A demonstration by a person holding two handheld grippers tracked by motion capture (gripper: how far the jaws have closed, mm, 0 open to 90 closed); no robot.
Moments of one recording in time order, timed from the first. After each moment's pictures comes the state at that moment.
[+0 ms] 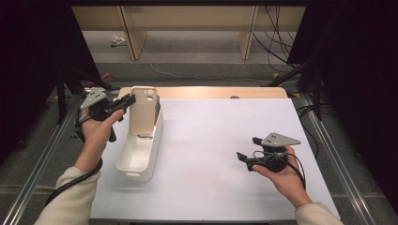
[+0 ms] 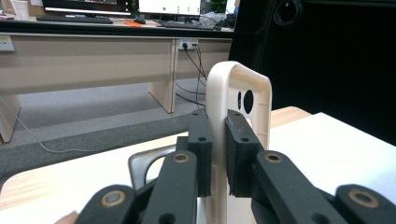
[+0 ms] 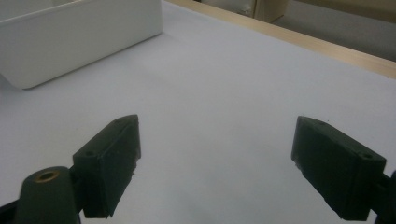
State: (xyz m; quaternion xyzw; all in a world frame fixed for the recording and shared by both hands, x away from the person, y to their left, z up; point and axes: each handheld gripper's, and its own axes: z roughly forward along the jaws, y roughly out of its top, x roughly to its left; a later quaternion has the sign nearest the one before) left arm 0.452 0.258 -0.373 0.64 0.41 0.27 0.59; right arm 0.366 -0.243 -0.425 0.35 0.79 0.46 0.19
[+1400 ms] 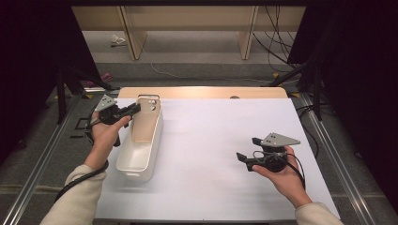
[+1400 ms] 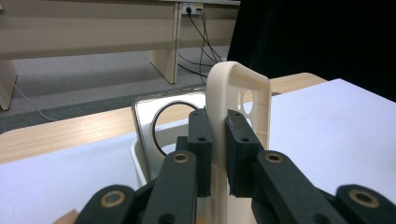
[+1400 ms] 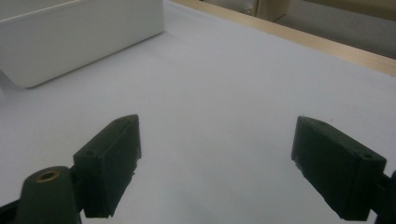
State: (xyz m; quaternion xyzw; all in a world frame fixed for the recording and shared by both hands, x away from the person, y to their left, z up) left arm 0.474 0.258 -0.417 0.67 0.44 0.24 0.55; right arm 0.366 -0.243 -0.426 0.35 0.79 0.46 0.19
